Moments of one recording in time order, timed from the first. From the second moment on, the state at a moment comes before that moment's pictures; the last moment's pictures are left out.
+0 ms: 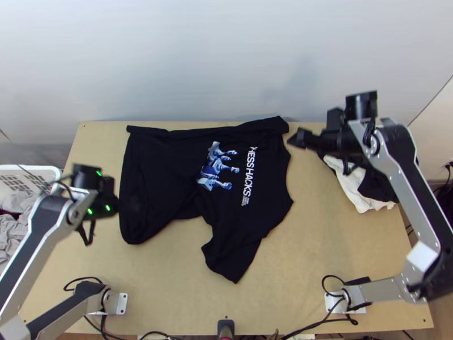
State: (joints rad) left arm -0.13 1.07 0.99 -0.95 0.11 -0.17; right arm 0.23 1.53 1.64 -0.96 -0.36 0.37
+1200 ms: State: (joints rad) left arm -0.27 1.05 0.61 -0.64 -0.14 -0.16; right arm 0.47 1.34 1.11 -0.99 -0.43 0.33
